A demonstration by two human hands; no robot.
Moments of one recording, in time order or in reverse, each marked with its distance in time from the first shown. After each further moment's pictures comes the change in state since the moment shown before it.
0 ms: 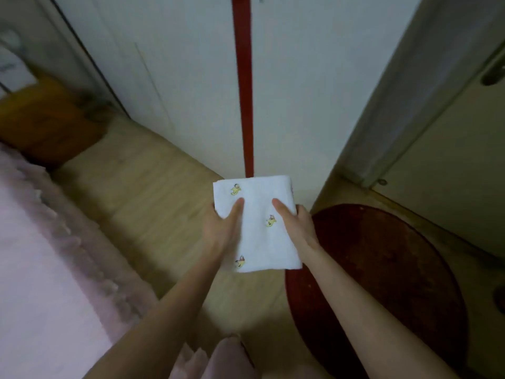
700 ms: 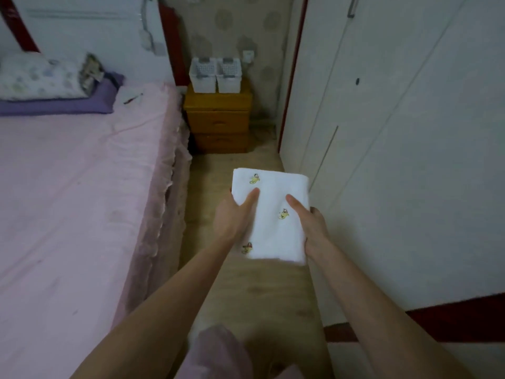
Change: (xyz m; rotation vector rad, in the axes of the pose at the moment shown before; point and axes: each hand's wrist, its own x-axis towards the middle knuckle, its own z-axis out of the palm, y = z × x) left_hand 0.399 0.098 -0.259 -0.181 0.641 -0.158; right_hand 0.279 -0.297 0.428 -0.101 -0.659 0.022
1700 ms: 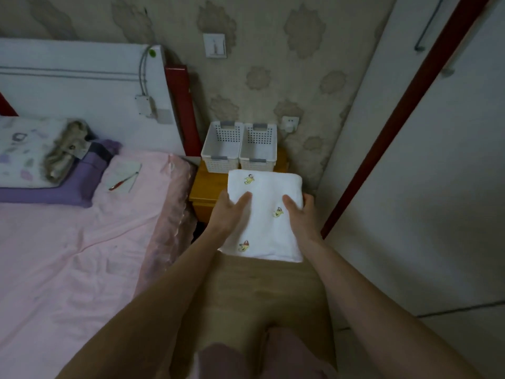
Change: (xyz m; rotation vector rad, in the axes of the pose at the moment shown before) left_hand 0.768 0.194 -0.021 -0.100 0.054 -0.007; right_hand 0.643 -0.348 0.364 -0.369 -0.125 -0.296
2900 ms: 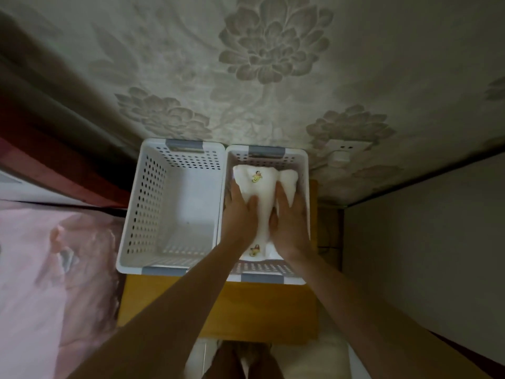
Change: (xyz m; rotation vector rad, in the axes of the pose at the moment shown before) left_hand 0.636 -0.088 0.133 0.210 -0.011 -0.150; right_hand 0.618 0.096 0.201 -0.790 -0.155 -0.174
